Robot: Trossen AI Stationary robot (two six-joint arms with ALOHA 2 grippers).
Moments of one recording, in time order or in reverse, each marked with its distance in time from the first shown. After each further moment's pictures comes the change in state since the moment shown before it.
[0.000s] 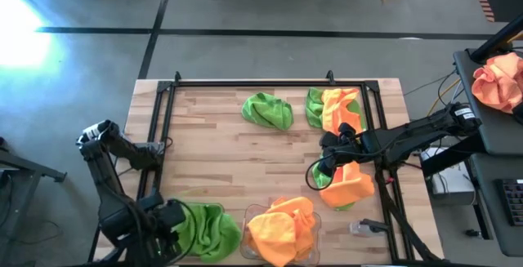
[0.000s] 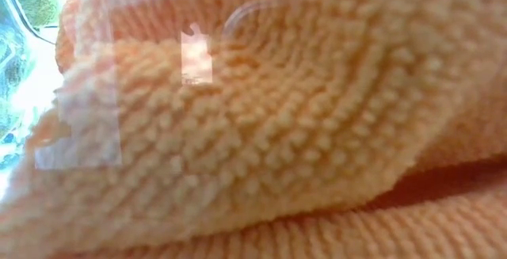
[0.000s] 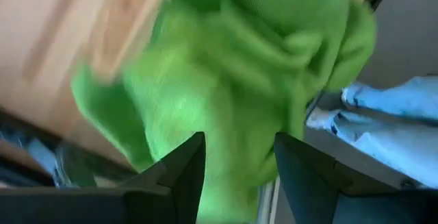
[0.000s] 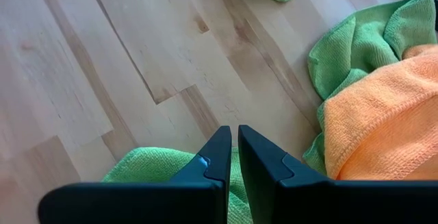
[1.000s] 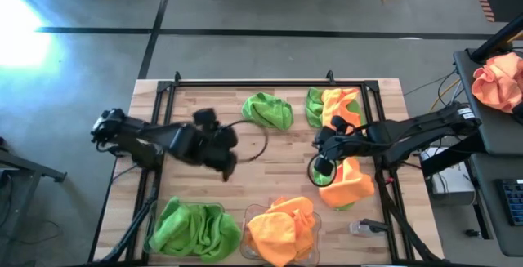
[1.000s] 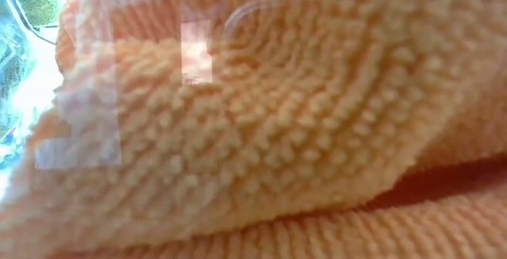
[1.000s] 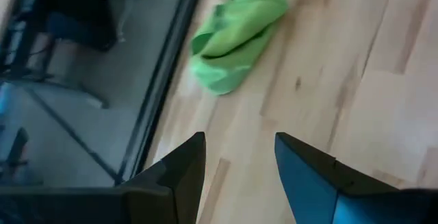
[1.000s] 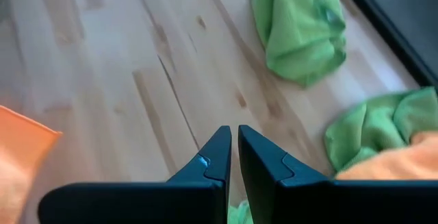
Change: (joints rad) left arm 0.746 -0.015 0.093 -0.051 -0.556 1.119; right arm 0.000 0.000 0.230 0.007 -0.026 -0.160
